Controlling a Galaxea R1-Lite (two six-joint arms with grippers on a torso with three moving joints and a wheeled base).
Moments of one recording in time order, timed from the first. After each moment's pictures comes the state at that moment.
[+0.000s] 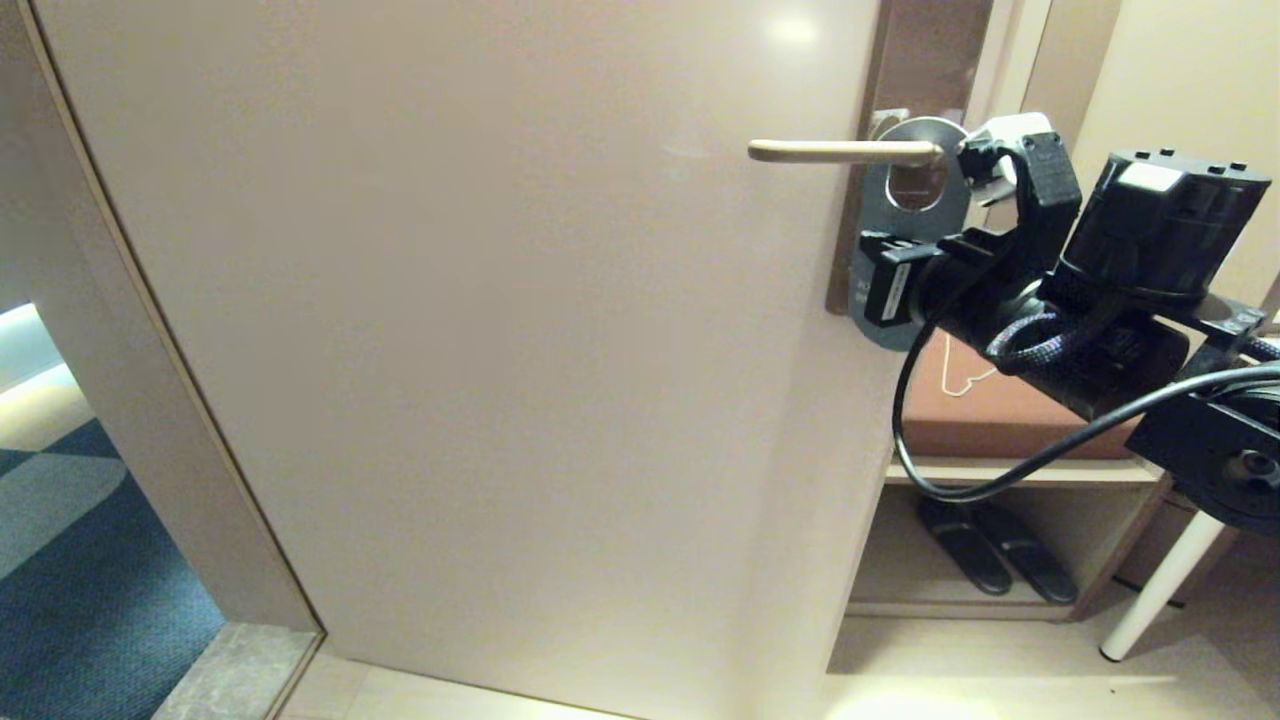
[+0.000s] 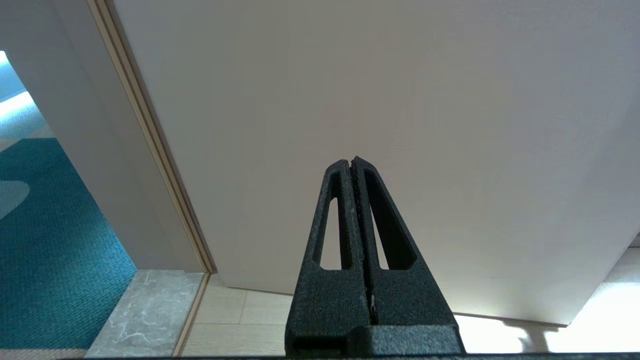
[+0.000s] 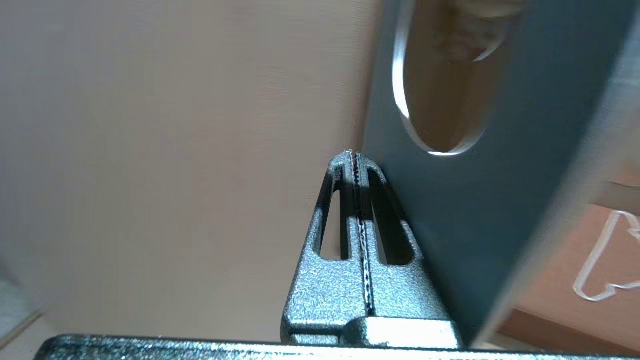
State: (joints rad) left arm 0.00 0.00 0.00 -0.01 0.00 0.03; right arm 0.43 1.71 -1.00 -0.75 -0.17 -0.06
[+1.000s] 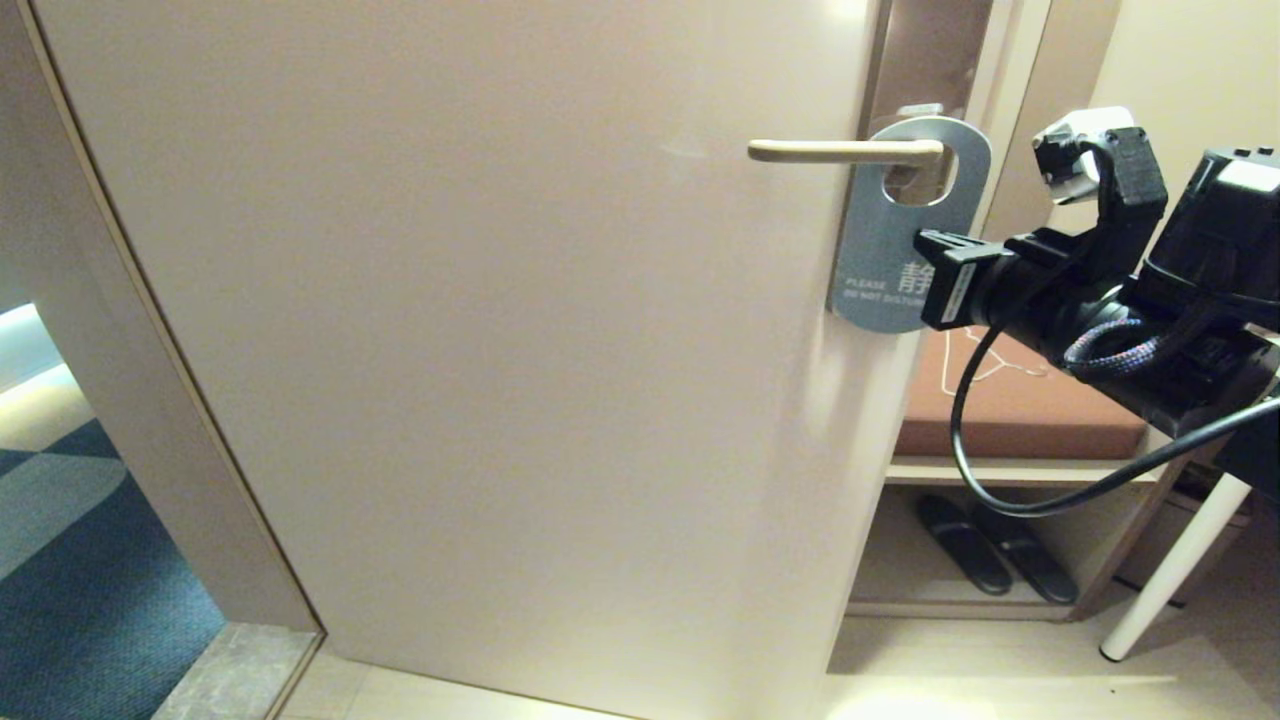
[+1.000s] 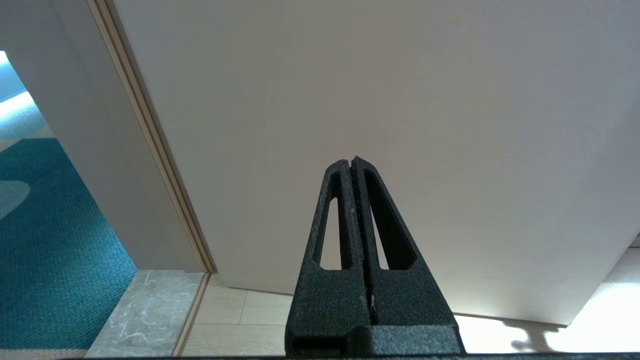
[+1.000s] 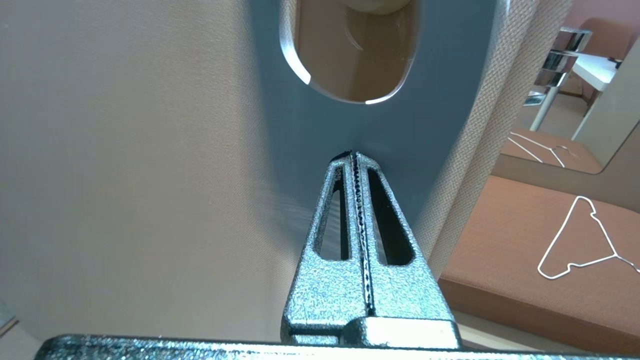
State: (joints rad) left arm 0.00 0.00 0.00 -0.01 0.00 0.03; right arm 0.38 1.61 -0.92 -0.74 -0.17 -0.06
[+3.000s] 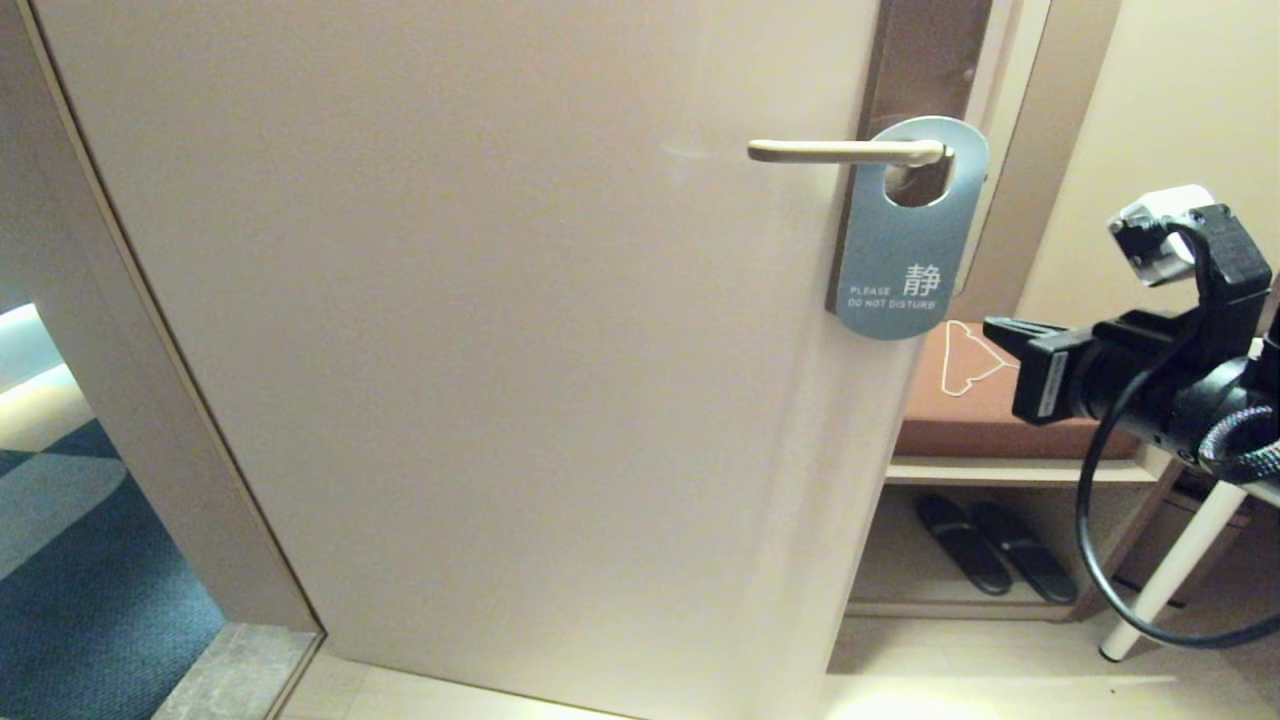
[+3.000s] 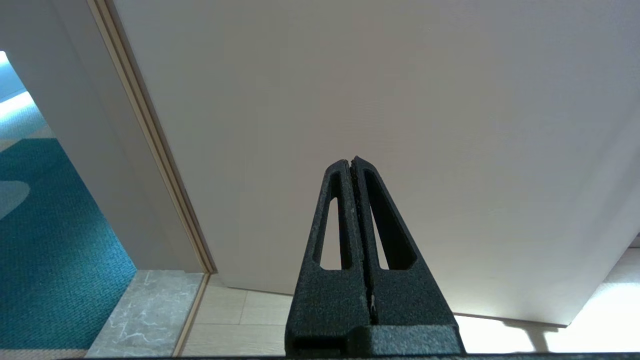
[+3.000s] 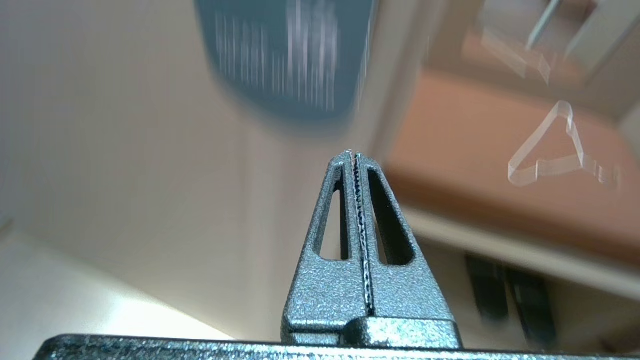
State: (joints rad) left arm 0.00 0.00 0.00 -0.01 0.00 0.03; right arm 0.33 1.40 -0.74 -0.47 -0.16 -0.06
